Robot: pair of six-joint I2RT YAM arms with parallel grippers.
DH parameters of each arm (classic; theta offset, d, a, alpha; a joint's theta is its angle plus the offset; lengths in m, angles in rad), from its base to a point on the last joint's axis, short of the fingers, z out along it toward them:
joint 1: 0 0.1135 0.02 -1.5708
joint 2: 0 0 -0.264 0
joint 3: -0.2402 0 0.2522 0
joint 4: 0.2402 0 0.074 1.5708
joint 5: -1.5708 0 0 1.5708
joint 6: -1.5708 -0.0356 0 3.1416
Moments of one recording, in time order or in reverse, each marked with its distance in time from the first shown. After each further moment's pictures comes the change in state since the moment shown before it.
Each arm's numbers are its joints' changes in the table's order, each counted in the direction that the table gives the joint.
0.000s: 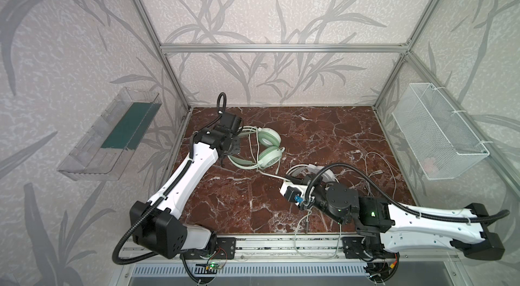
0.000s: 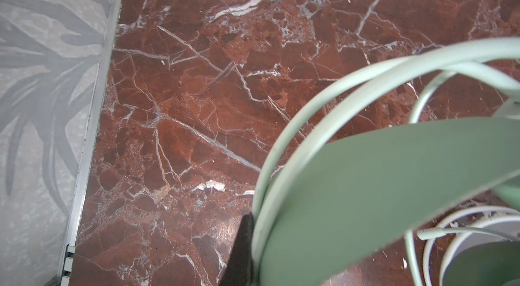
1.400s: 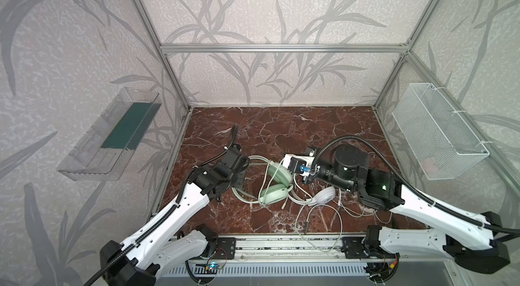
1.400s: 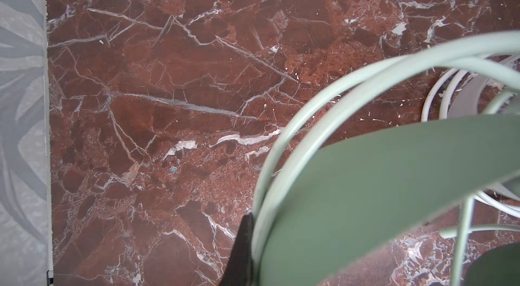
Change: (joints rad) left arm -0.245 -0.348 0.372 -0.040 -0.005 -0.048; right arm -0.238 0.129 -0.346 0.193 0.398 0.082
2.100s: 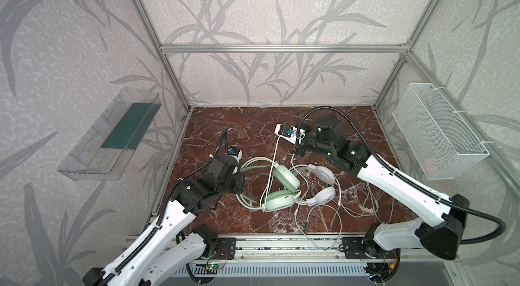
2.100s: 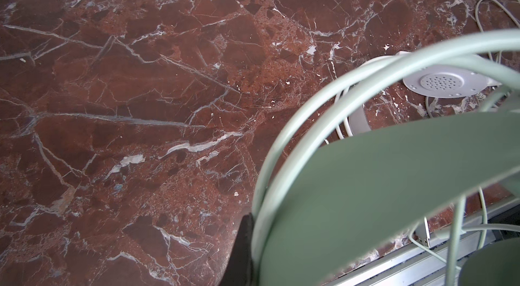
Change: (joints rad) left arm -0.005 -0.180 0.032 -0.043 -0.216 -0.020; right arm -0.331 0.287 -0.129 -0.002 0.303 -0.064
